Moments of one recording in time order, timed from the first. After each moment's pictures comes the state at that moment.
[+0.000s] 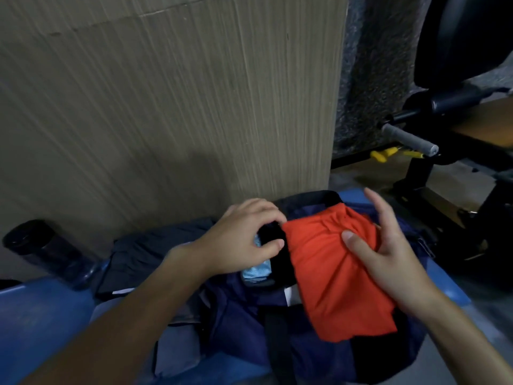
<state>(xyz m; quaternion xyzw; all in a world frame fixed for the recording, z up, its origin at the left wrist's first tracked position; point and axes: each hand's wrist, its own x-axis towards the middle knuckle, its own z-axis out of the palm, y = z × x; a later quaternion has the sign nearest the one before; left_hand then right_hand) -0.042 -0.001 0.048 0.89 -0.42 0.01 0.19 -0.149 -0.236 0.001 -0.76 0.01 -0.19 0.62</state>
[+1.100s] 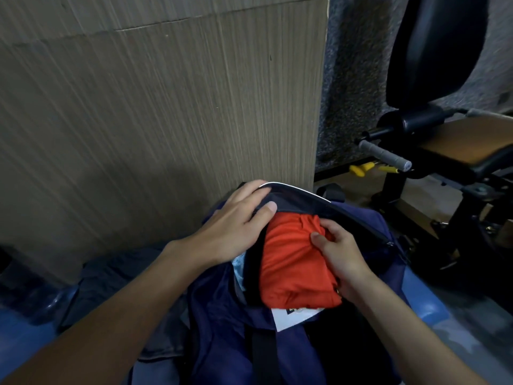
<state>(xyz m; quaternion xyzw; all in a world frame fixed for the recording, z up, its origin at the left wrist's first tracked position) -0.001 -0.030 0.057 0.89 -0.35 -0.02 0.30 -0.076 -0.217 -0.027 -0.66 0.19 -0.14 0.72</state>
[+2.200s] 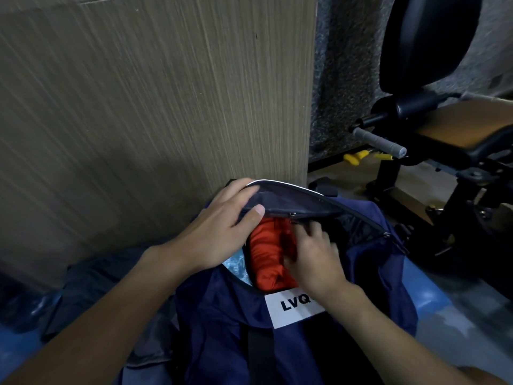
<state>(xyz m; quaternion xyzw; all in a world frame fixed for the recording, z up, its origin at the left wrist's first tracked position) -0.006 -0.022 0.054 0.90 -0.36 -0.01 0.26 -0.071 -0.194 -0.051 -0.96 0.14 -0.10 0.22</state>
